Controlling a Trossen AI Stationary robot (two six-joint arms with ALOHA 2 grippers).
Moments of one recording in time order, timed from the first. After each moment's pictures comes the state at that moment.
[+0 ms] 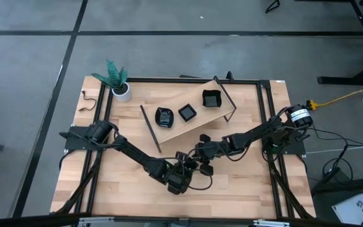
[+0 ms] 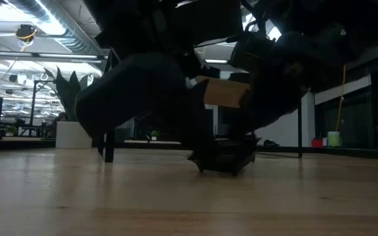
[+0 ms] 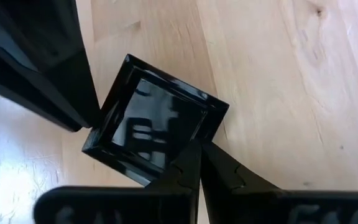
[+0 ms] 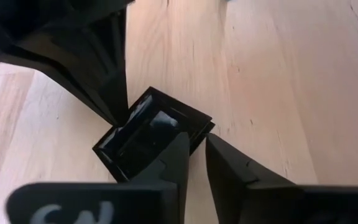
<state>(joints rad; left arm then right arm) -0.45 2.13 1.45 -0.42 -0.48 -0.08 0.26 1.70 0.77 0.23 0.10 0.29</state>
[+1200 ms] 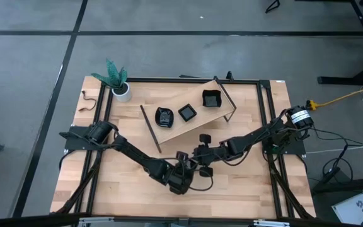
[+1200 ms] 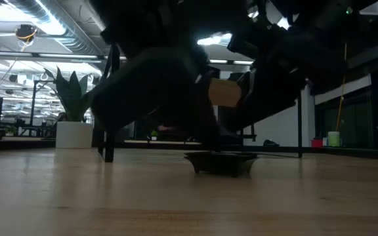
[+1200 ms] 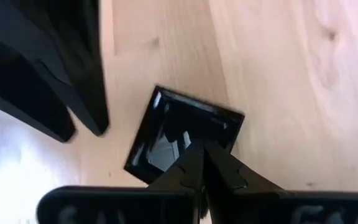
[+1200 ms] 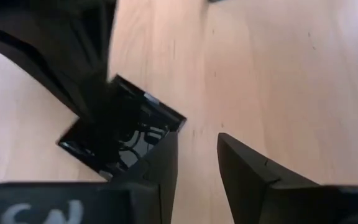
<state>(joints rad) -0.46 2.13 1.46 -0.40 -0.52 -0.09 0.33 1.71 0.89 0.00 0.31 0.17</state>
